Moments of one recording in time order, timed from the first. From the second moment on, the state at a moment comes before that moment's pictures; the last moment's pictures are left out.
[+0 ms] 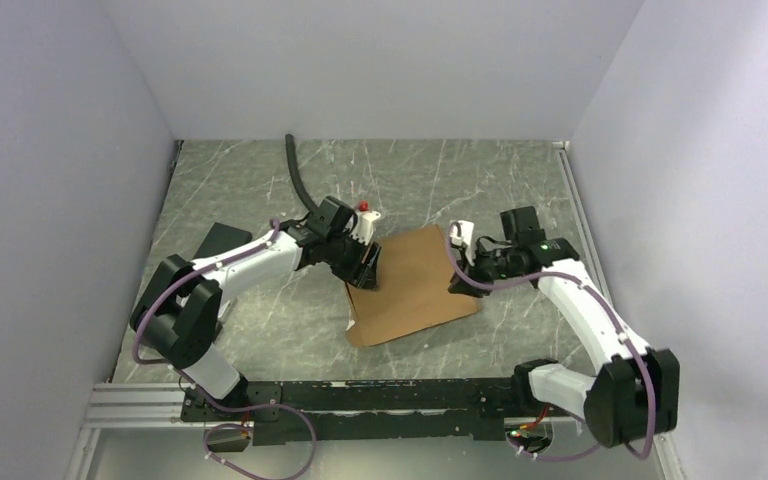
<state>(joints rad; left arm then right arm) -0.65 1.60 1.05 -0.41 0.43 -0.12 0.17 1.10 0.84 -0.80 -0.82 -0.86</state>
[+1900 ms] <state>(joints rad) -0.54 1.16 0.21 0.45 0.29 -1.05 -0.10 1.72 0.87 -0.42 -1.03 -0.10</state>
